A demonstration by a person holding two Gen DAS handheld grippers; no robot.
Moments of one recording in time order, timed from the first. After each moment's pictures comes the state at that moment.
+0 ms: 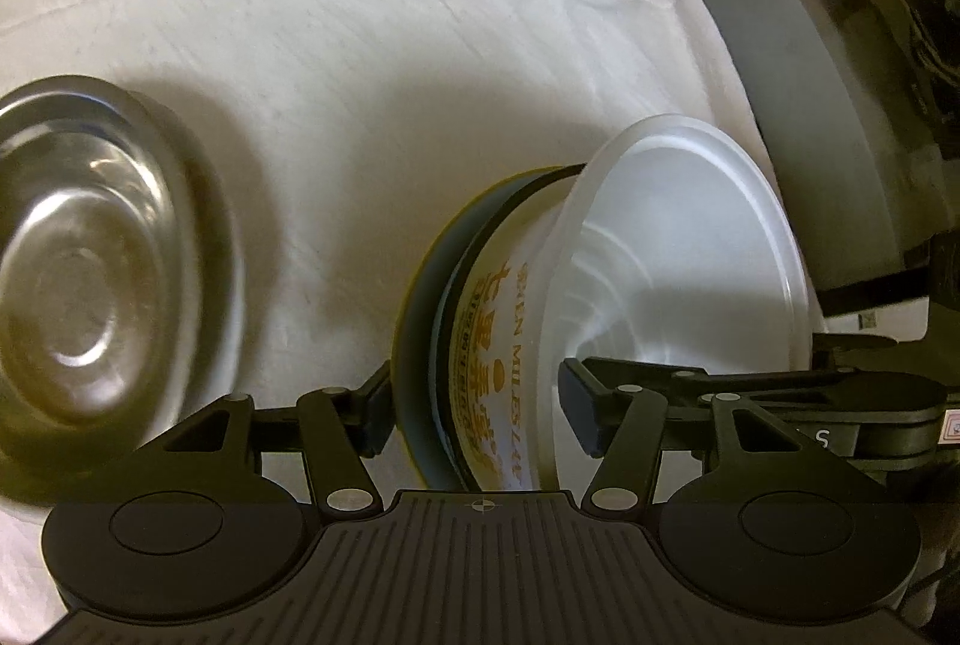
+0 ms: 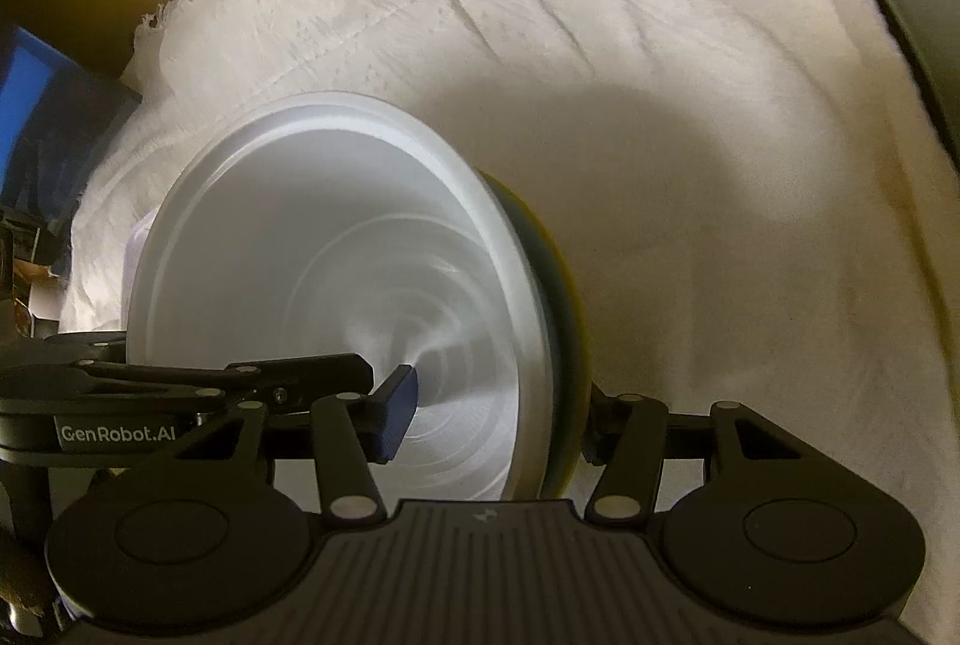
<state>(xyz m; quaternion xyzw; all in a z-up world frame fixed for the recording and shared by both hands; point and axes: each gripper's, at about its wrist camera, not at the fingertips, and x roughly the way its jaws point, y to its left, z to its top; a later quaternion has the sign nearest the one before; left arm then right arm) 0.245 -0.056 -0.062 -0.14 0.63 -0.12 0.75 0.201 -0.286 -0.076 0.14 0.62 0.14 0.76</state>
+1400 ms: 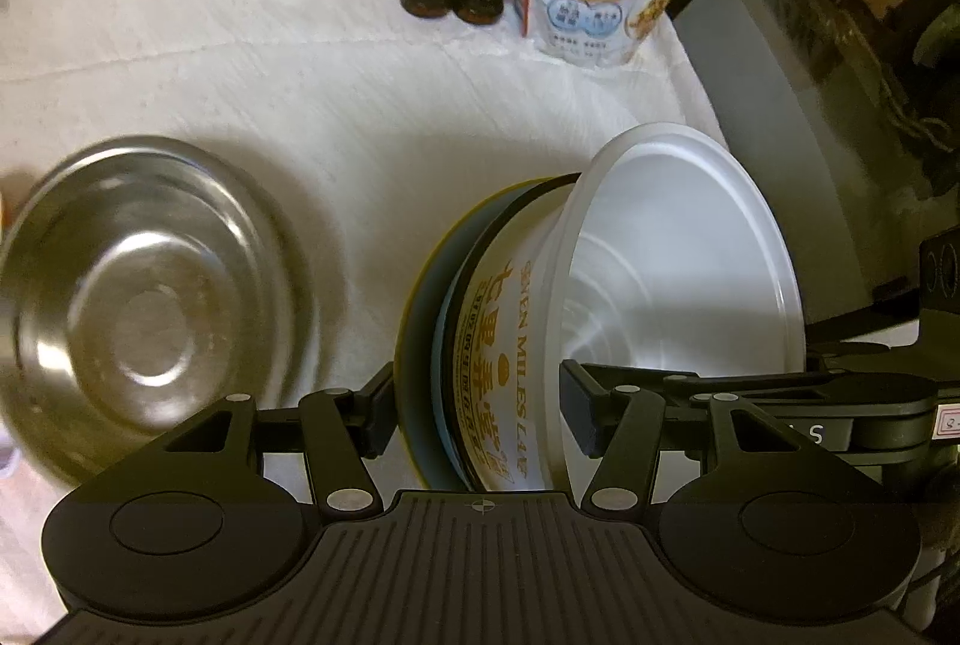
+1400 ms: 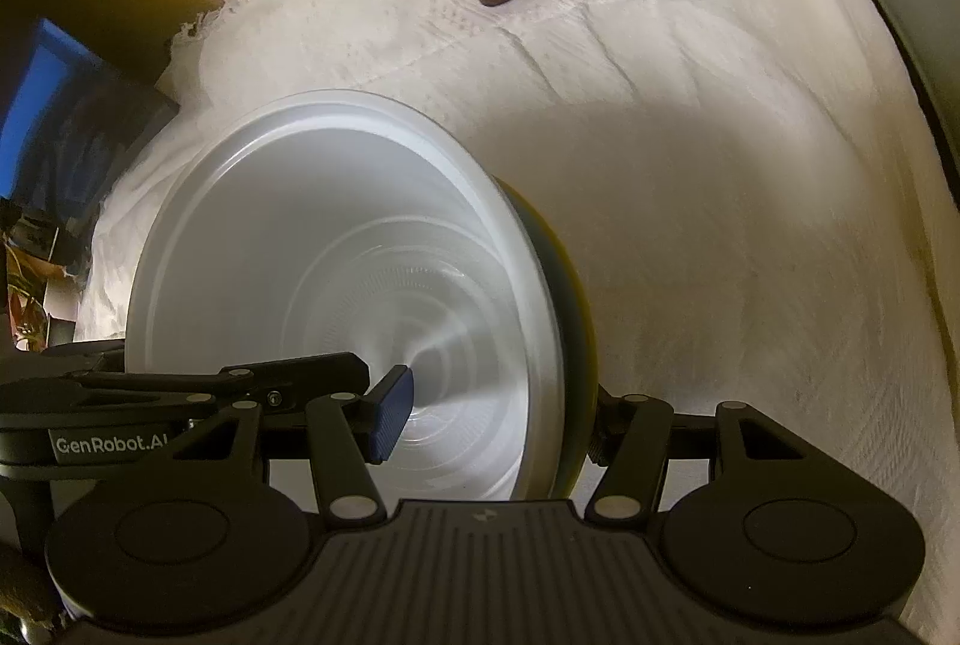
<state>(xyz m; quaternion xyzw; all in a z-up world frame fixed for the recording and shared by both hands) 0.229 -0.022 -0.020 -0.15 0.59 -0.10 0.79 0.201 -0.253 -0.033 0.13 0.61 0.16 0.77</state>
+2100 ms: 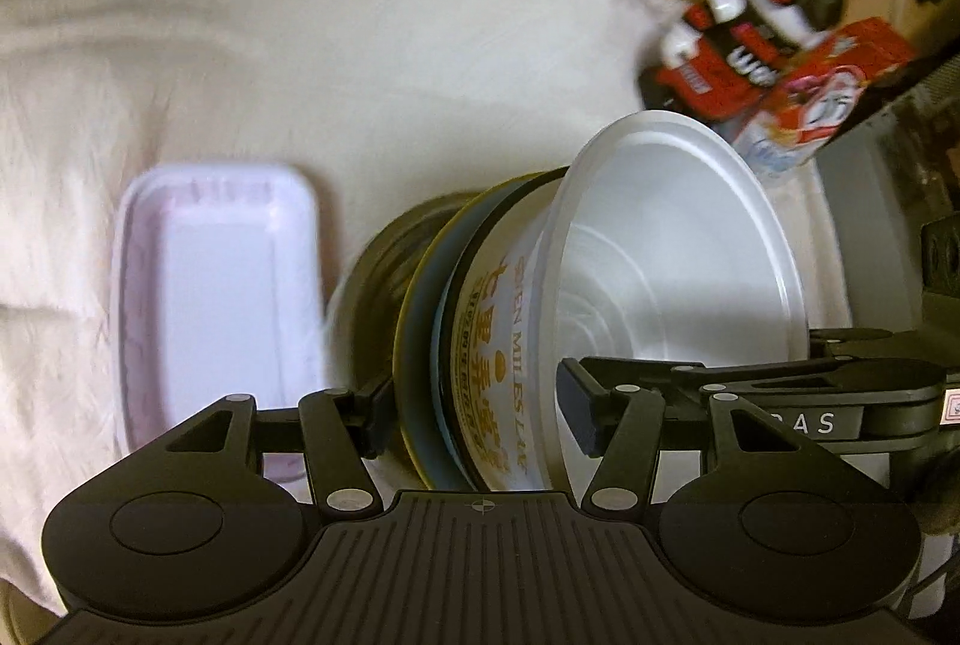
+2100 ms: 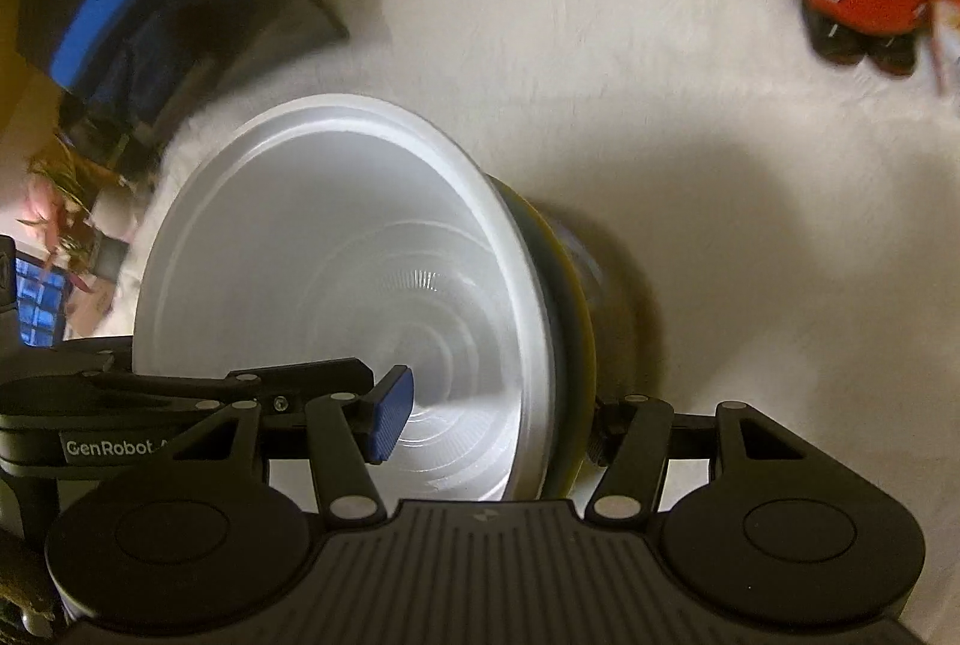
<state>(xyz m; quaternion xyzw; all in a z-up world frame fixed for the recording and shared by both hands) 0.207 0.148 -0.021 -0.21 0.58 -0.01 0.79 0.249 -0.063 -0.042 0.07 0.63 0.25 0.74</state>
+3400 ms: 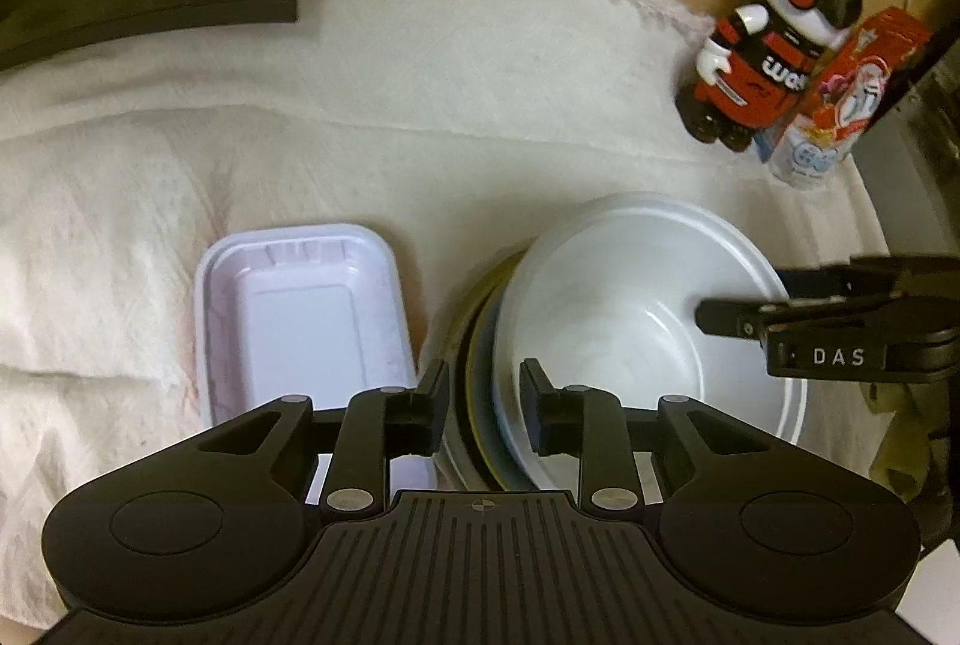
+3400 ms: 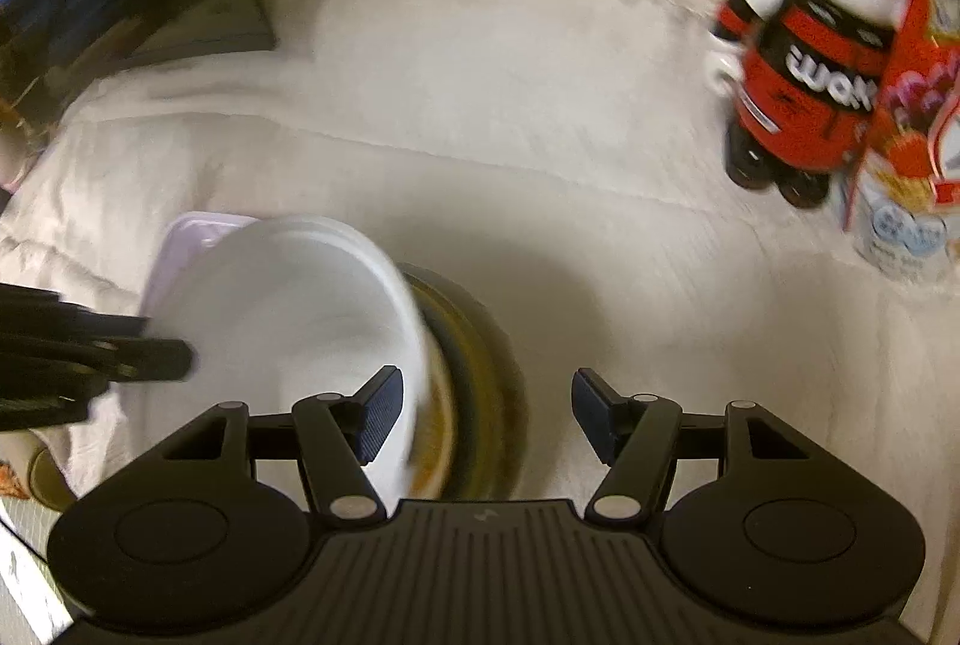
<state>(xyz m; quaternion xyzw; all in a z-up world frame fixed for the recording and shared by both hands) 0.201 0.160 -0.002 -0.13 0.55 0.02 0.82 0.251 -0.066 -0.021 -0.07 0.56 0.18 0.81</state>
